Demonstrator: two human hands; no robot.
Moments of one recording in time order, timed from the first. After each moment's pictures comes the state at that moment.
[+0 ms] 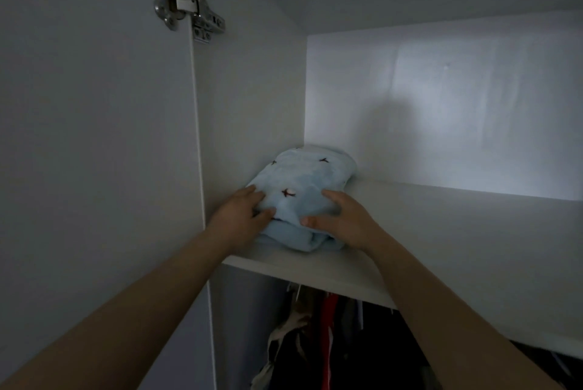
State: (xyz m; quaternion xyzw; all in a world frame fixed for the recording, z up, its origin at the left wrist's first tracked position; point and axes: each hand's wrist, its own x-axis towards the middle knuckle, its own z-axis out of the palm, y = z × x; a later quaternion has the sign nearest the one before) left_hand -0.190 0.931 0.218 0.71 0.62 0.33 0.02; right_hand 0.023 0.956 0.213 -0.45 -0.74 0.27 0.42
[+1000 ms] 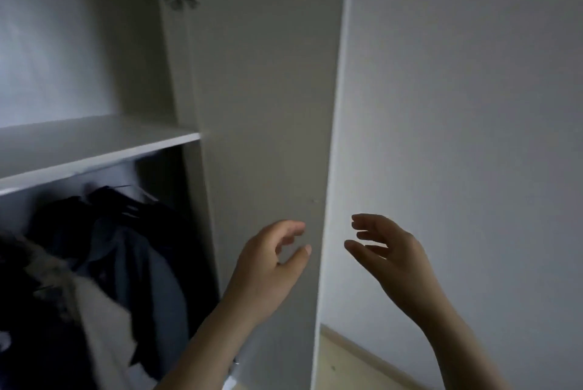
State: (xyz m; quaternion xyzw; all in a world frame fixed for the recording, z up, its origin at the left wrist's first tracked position) left_hand 0.089 0.431 0.110 0.85 0.01 0.26 0.46; right_hand 0.159 0.241 0.112 -0.80 -0.26 -0.10 0.54
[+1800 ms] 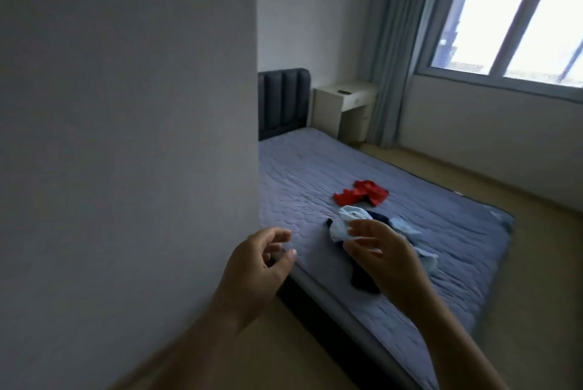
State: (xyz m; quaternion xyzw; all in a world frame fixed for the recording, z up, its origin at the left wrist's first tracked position) left_hand 0.131 -0.166 0.038 0.71 -0.46 -0.16 0.50; right_hand -0.047 -0.293 0.047 -0.78 0.35 -0.31 0.41
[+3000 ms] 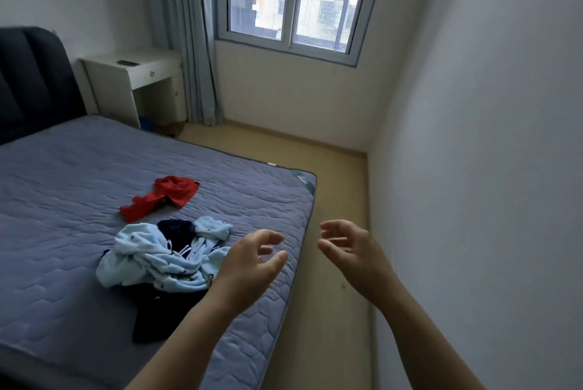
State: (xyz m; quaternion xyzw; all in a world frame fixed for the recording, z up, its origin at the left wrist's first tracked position) left_hand -0.285 -0.661 -0.032 0.54 -0.65 -0.36 0.40; right_hand -0.489 -0.664 -0.003 -0.69 0.57 -0.35 0.27
